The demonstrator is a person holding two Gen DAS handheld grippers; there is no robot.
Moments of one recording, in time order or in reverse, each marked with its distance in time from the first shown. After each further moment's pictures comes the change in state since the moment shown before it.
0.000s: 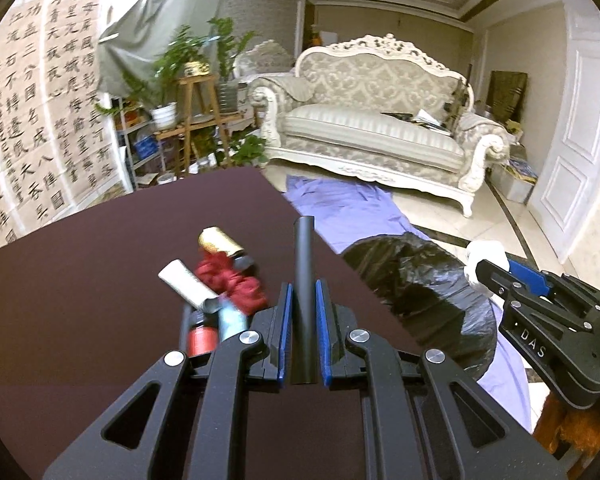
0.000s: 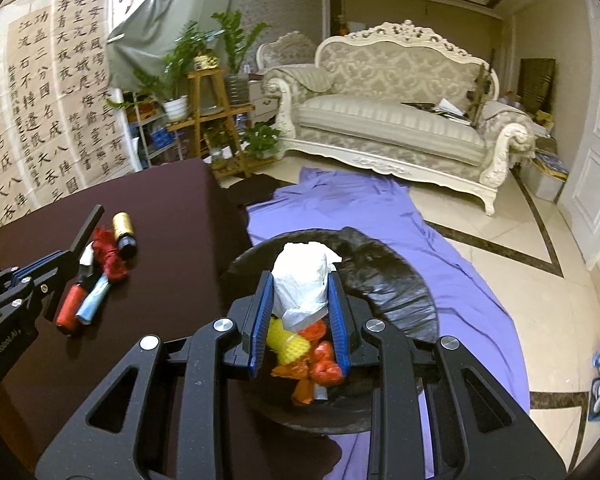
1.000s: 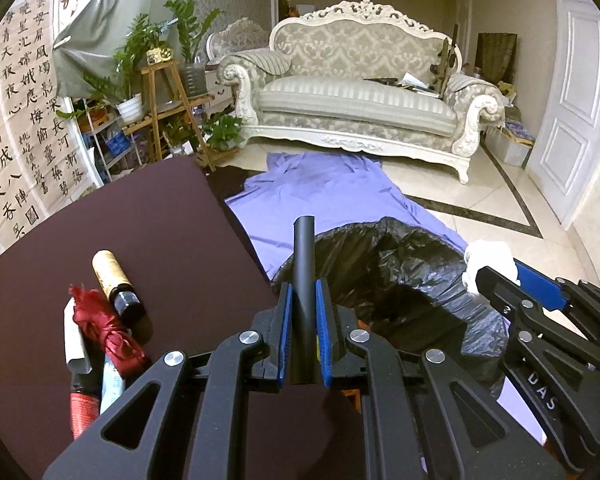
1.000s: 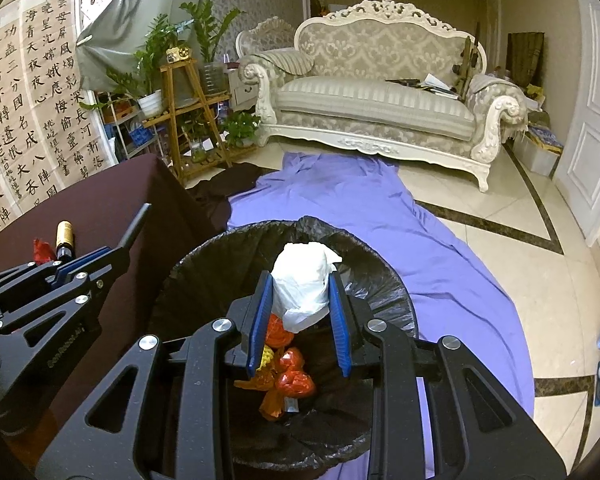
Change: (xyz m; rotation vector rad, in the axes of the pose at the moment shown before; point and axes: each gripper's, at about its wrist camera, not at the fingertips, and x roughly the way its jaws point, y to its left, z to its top) left arm 0.090 -0.062 0.017 0.077 0.108 -0.002; right arm 0.055 -0.044 -0.002 0.057 0.066 -0.006
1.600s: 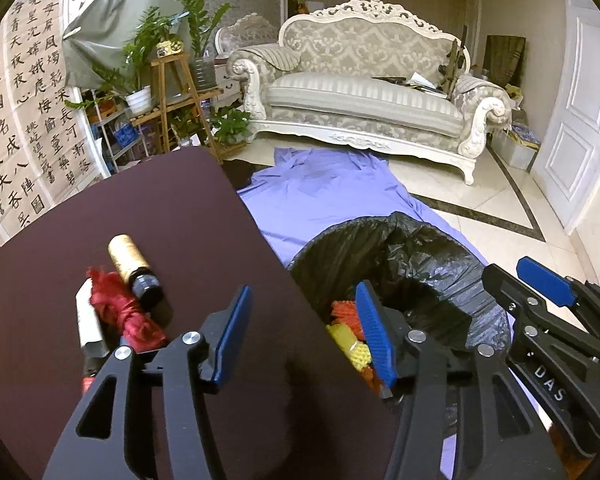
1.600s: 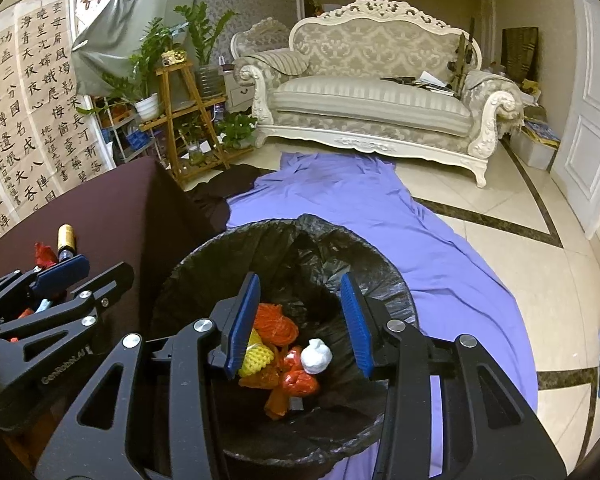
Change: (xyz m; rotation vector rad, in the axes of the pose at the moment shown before) left arm -0.013 0.011 -0.003 -0.032 0.009 0.016; right arm -0.010 0.003 -0.002 0.012 -0.006 0.002
